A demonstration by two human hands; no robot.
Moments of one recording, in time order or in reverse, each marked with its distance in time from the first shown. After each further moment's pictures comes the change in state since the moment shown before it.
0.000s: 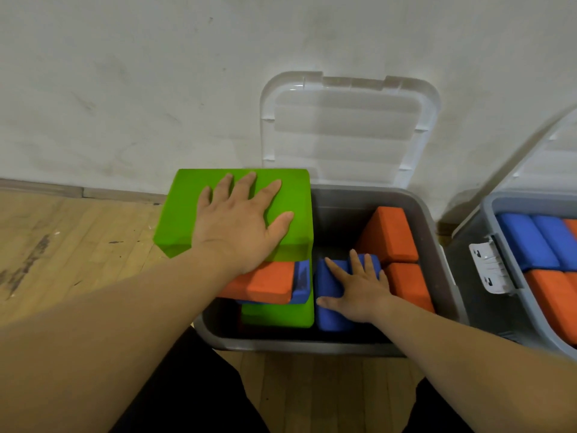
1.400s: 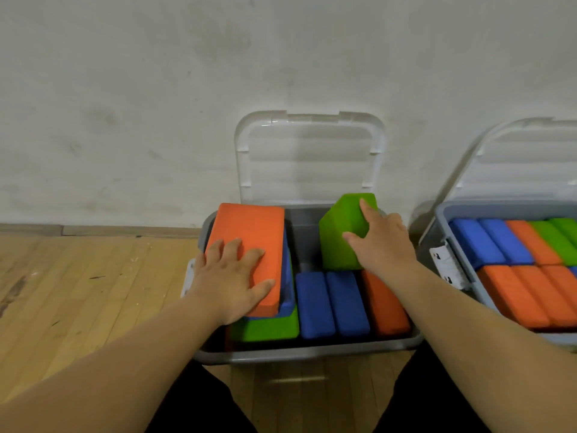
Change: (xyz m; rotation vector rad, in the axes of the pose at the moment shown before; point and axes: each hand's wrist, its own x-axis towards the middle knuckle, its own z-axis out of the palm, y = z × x) left_hand -0.038 -0.001 0.044 0.009 -0.240 0.107; right_hand -0.065 0.030 -0.116 0.374 0.602 0.187
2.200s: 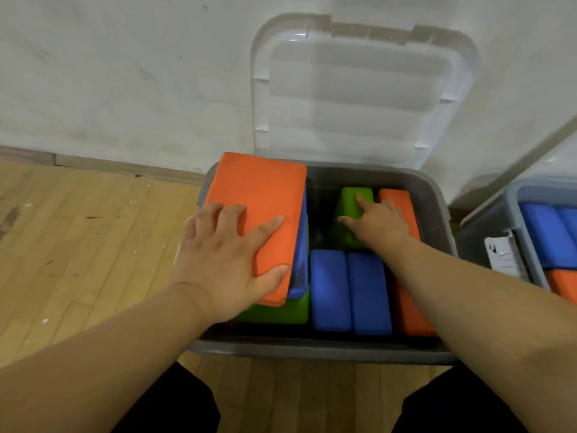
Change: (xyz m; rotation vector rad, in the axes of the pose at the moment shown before) left_hand 0.011 -0.008 0.021 0.040 0.227 0.011; right_hand 0.122 0.022 0.146 -0.315 -0.281 -0.019
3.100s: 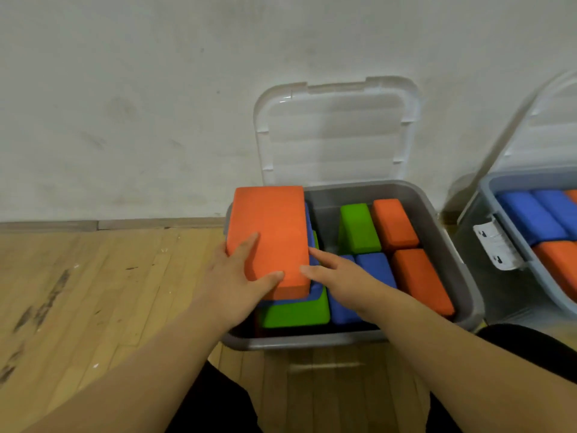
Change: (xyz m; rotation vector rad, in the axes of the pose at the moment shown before) left_hand -0.039 -0.023 -0.014 -0.624 -0.142 -0.300; right_hand -0.192 -0.070 -0.011 1.188 -0.388 -0.191
